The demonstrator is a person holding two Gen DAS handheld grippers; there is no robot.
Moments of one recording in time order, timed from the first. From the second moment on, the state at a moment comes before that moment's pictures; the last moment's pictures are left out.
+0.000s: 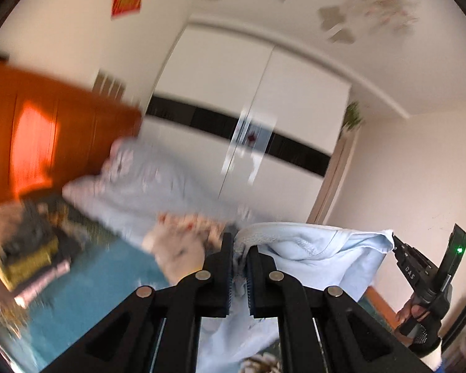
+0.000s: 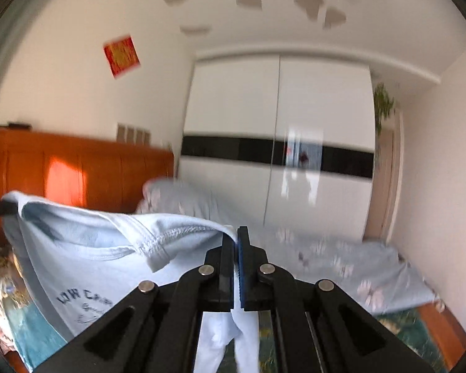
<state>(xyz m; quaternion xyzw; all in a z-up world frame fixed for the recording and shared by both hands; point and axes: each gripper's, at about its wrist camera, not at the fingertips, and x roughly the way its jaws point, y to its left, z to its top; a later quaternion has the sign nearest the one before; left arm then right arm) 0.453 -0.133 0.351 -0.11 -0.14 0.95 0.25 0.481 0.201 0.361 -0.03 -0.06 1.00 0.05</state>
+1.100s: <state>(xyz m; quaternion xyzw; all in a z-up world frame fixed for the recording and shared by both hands) 0.219 -0.007 0.051 -0.49 -0.12 0.85 0.14 0.285 0.304 0.076 -0.39 0.04 0.92 0.03</state>
